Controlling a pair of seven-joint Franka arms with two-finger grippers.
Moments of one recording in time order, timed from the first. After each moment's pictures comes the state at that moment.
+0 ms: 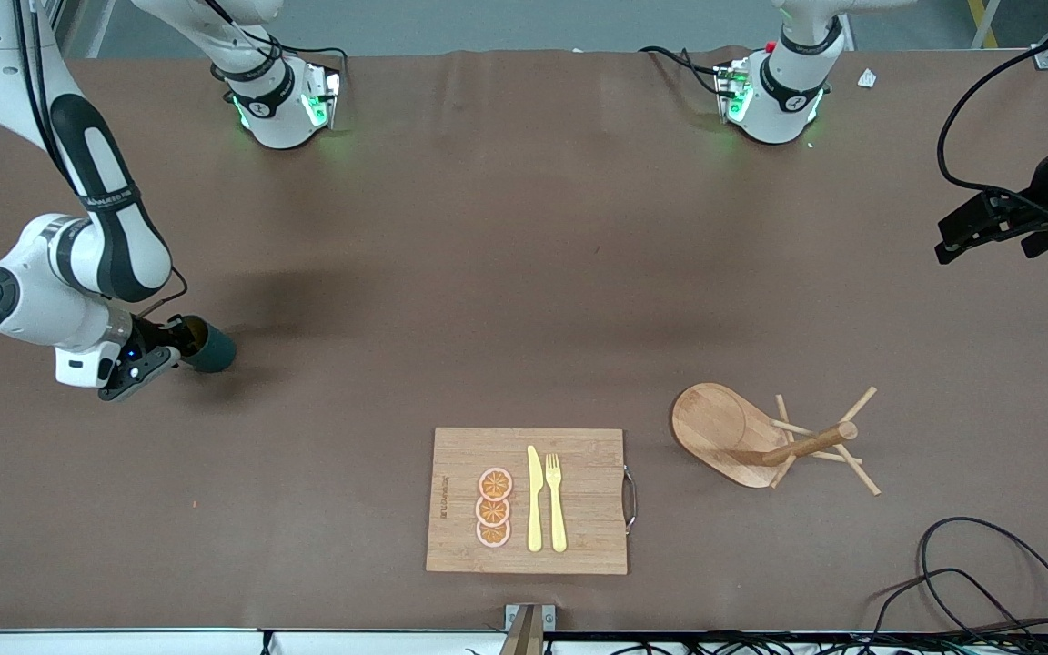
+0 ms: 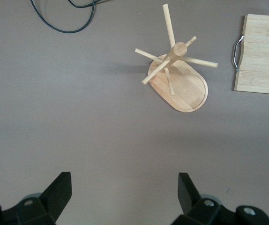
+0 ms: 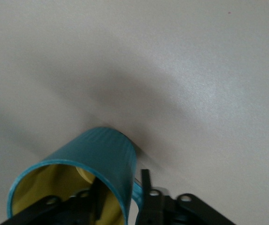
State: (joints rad) left arm 0.00 0.06 -0.08 -1.44 0.01 1.54 -0.14; right arm -0.13 0.39 -0.05 -2.09 0.07 2.39 -0.87
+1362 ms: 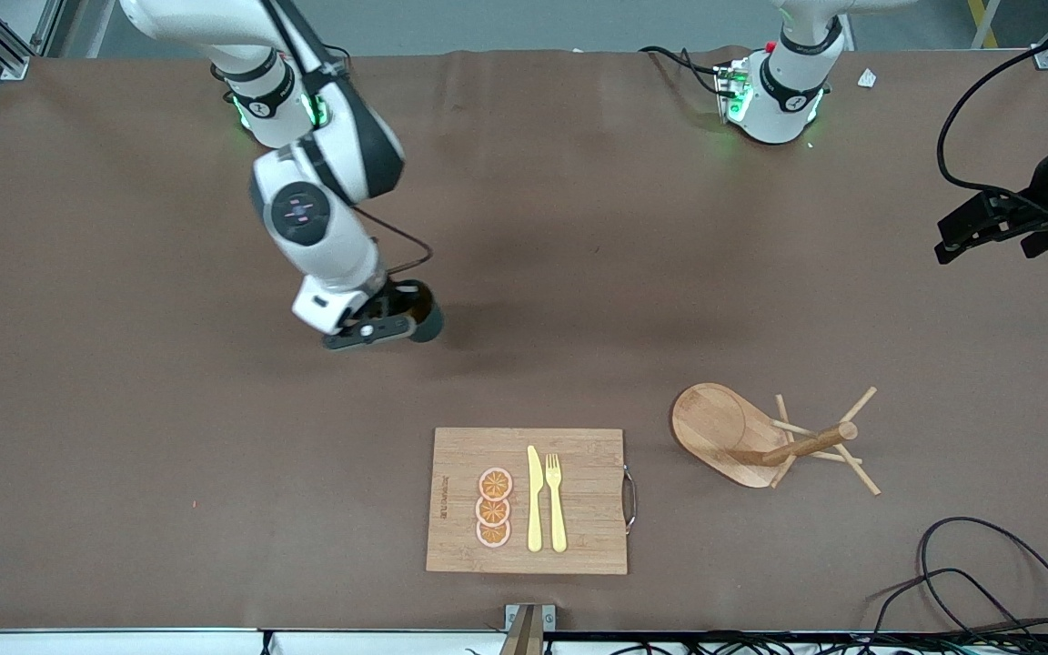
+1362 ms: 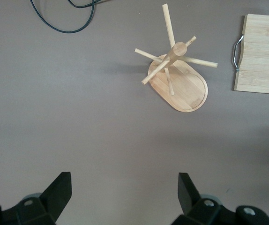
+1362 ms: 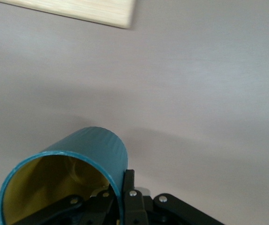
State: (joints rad) left arm 0.00 0.06 -0.08 -1.44 0.01 1.54 -0.14; right arm 0.61 0.33 -0.03 -1.92 0.08 2.25 0.35
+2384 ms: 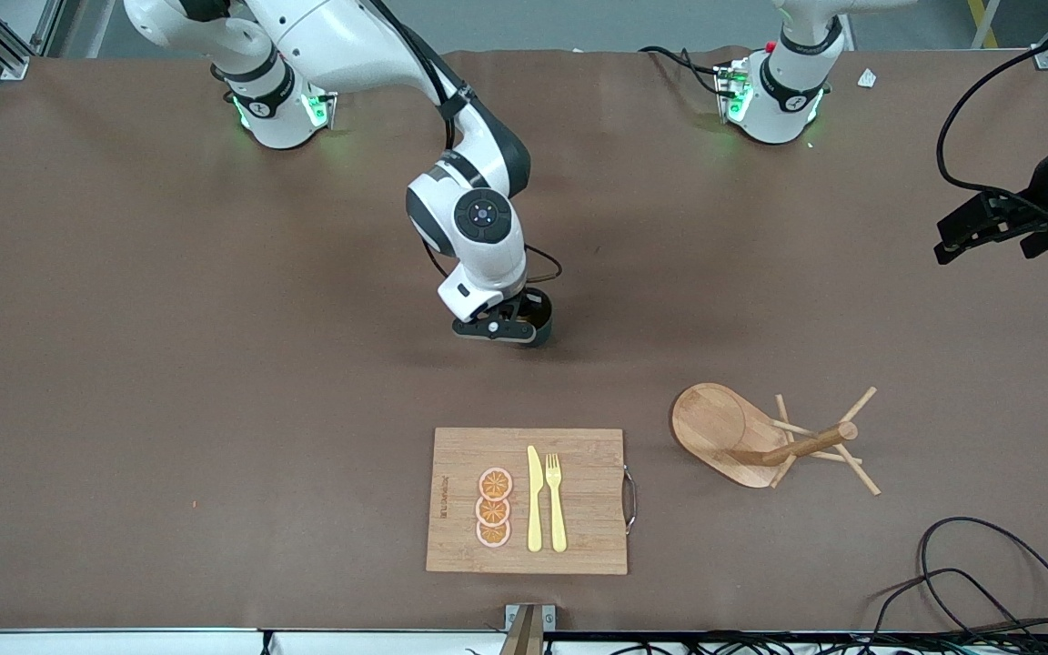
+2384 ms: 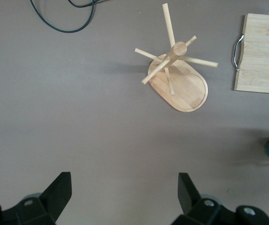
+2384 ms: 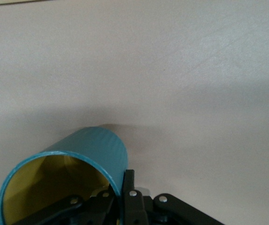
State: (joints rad) left arm -0.01 0.06 -0.08 -1.44 0.01 1.54 -0.14; right arm 0.81 0.64 -0.04 -1.61 0.08 2.26 0.82
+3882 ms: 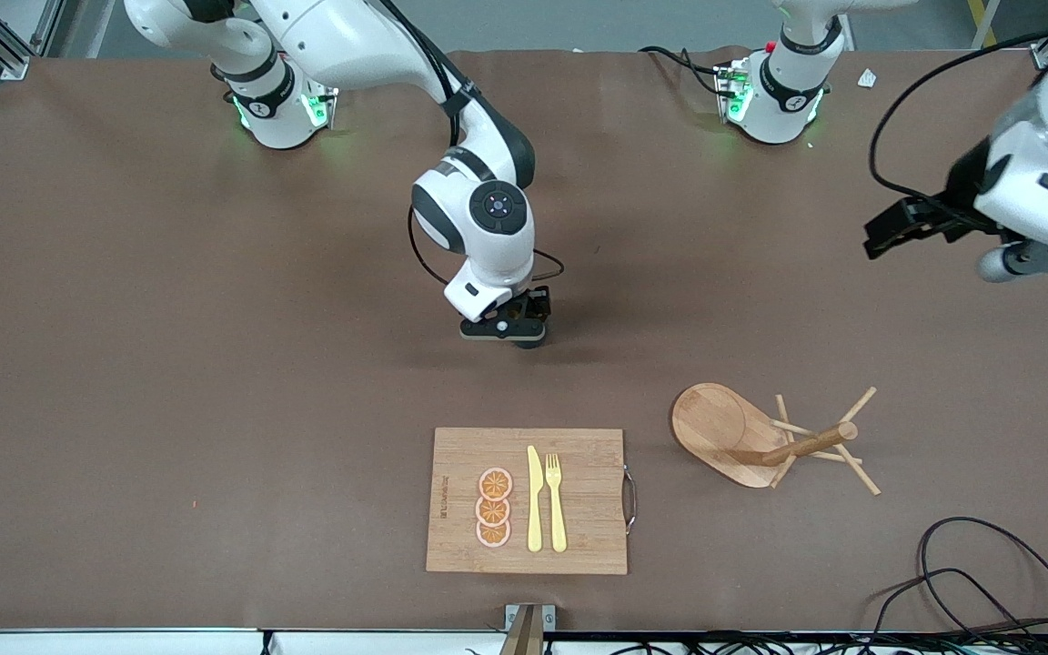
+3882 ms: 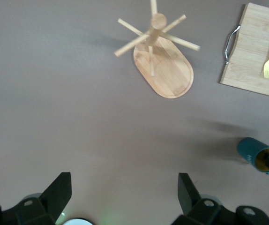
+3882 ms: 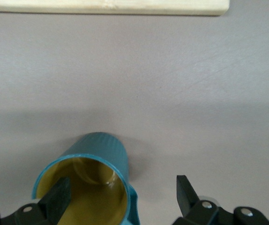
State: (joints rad) left arm -0.03 0.08 -0.20 -1.44 -0.01 1.48 -0.45; right arm 0.81 0.63 -0.05 -1.55 0.01 2.18 0.76
